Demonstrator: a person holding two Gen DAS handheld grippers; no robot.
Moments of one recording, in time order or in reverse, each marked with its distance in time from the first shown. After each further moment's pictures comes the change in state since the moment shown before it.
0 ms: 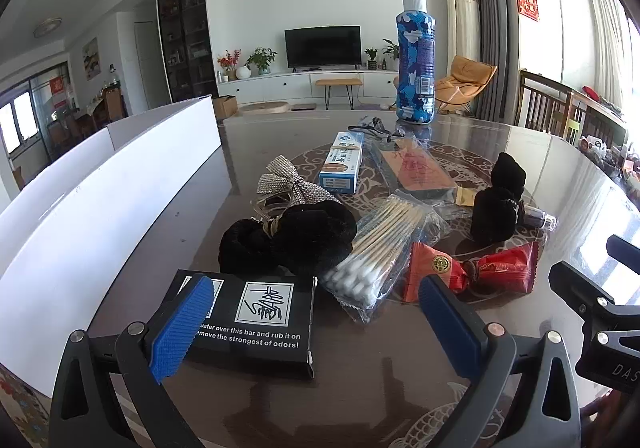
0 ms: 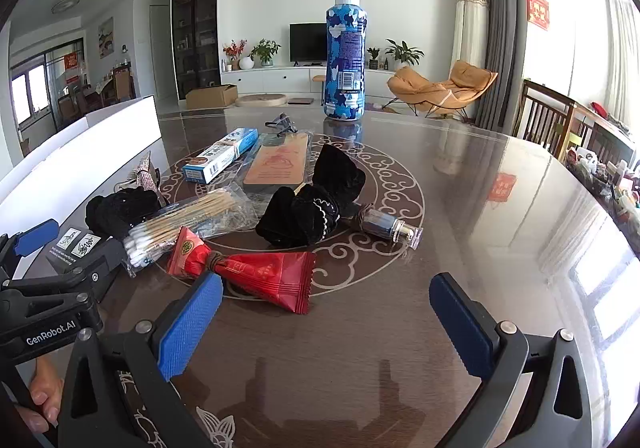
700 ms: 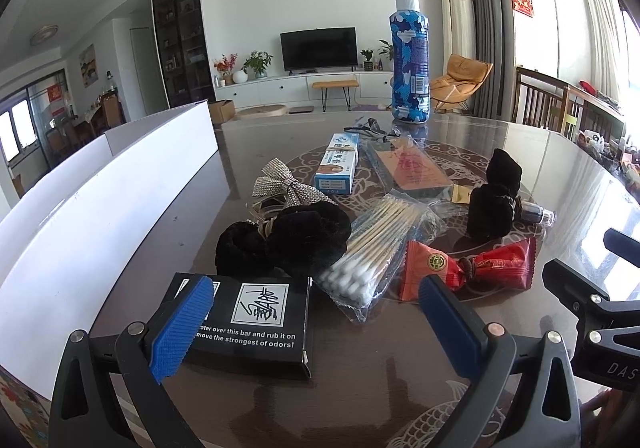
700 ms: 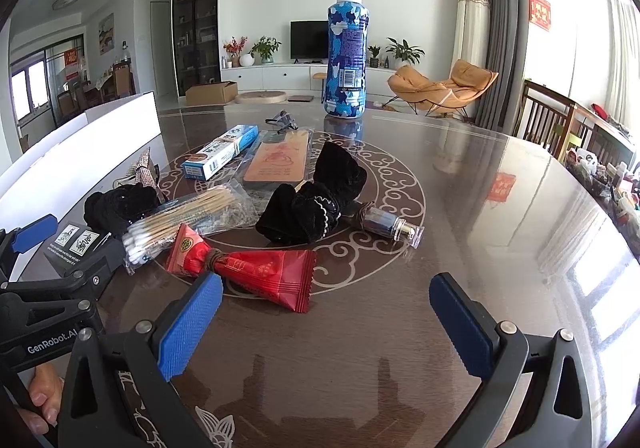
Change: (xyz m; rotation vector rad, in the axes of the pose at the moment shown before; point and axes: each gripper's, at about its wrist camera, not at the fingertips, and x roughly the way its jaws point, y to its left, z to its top) left arm -0.003 -0.001 -0.002 0.018 -0.010 0.000; right arm 0.003 0.003 0.001 -0.018 0.016 -0.009
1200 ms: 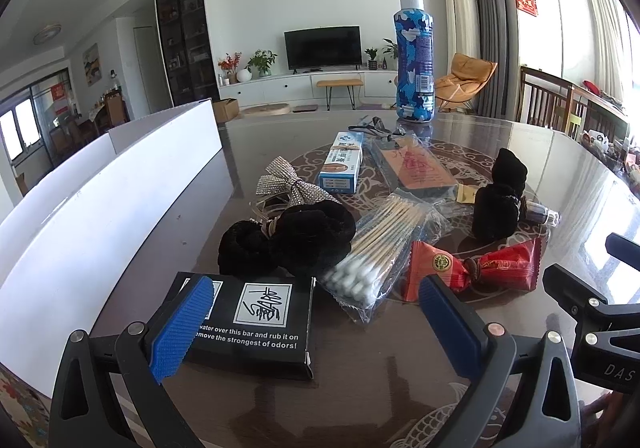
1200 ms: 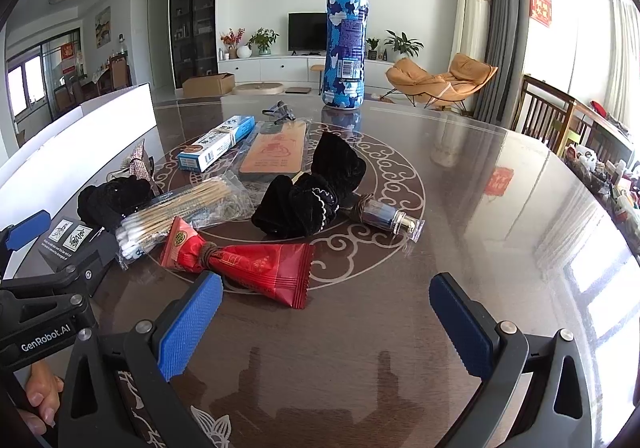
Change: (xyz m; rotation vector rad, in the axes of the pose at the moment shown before) left arm 0.002 -0.004 0.001 0.001 0.004 0.020; right arm 0.006 -0.001 0.000 0.004 0.032 -0.009
